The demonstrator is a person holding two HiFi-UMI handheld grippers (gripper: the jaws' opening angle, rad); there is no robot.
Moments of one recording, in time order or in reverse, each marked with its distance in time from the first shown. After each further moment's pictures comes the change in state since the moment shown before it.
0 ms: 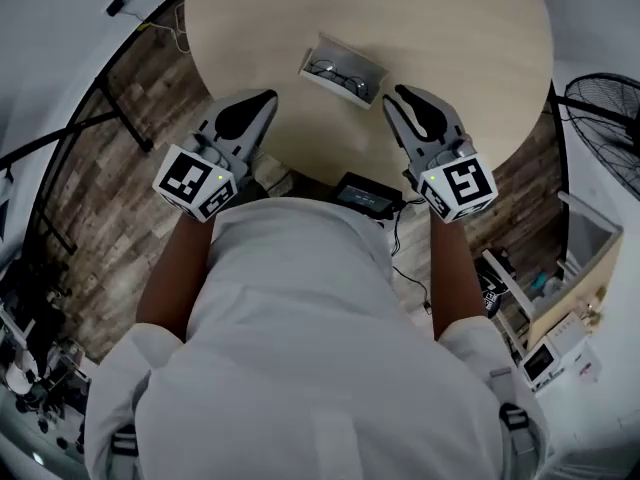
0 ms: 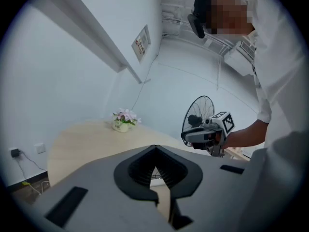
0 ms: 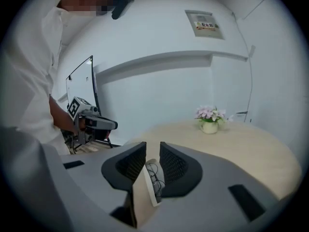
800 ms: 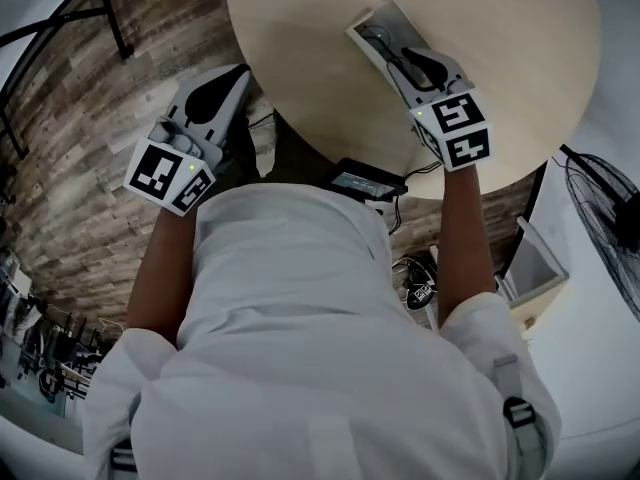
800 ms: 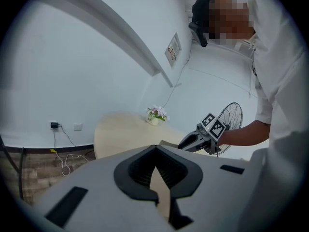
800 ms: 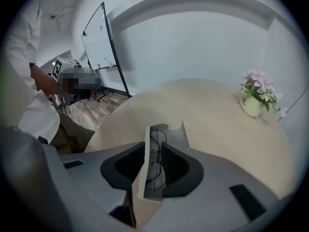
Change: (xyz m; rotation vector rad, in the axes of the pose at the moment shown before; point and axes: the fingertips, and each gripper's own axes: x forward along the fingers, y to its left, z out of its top) left arm -0.085 0.039 -0.075 -0.192 -0.048 0.344; right arm 0.104 0.011 -0.103 -0.260 0.587 0.255
